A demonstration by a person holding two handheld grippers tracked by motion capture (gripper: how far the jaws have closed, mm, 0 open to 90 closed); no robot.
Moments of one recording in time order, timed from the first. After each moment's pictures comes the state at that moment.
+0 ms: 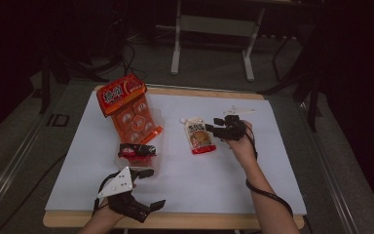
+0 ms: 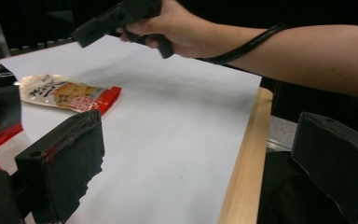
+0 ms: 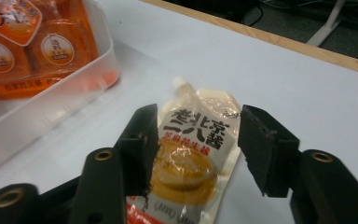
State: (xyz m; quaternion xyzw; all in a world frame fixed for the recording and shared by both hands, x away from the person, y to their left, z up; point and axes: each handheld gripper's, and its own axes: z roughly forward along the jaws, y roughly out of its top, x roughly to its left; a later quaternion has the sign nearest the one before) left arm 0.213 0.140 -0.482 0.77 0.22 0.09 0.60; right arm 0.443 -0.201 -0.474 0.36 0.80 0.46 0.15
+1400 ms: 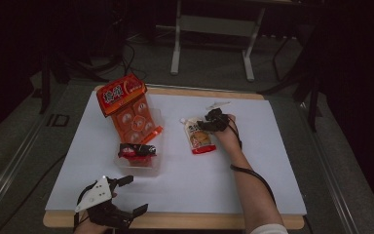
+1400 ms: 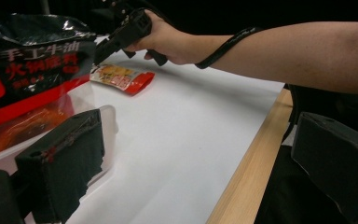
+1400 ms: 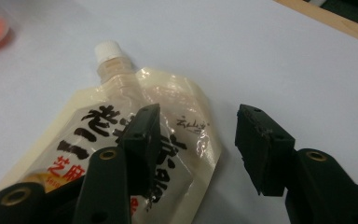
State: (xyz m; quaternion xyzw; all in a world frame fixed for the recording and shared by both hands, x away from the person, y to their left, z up) left arm 0.182 0.179 -0.488 0.75 0.28 0.13 0.59; right arm 0.517 -0.169 -0.530 0.36 0.84 0.37 0.17
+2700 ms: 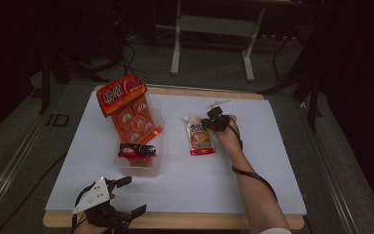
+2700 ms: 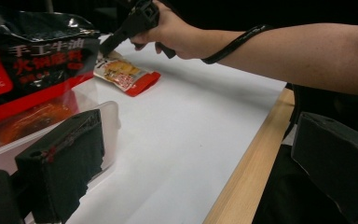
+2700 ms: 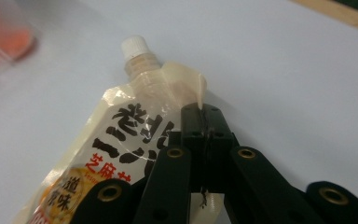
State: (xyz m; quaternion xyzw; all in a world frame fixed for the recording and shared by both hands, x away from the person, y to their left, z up) left arm 0.180 0.180 -0.487 0.74 0.29 0.13 0.59; right arm 0.501 -0.165 -0.509 0.39 0.84 0.35 0.16
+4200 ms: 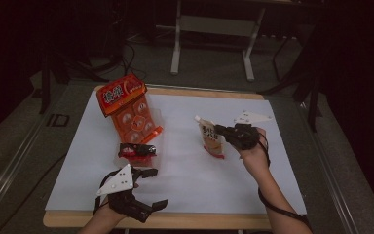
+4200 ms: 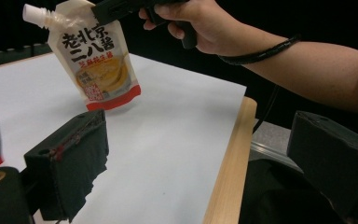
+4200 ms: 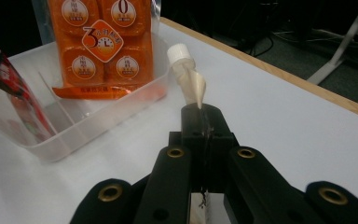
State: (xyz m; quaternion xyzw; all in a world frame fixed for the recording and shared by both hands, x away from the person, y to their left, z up) left arm 0.212 0.133 -0.459 0.76 0.20 0.07 0.61; right arm 0.372 -0.214 -0.415 0.30 0.80 0.48 0.17
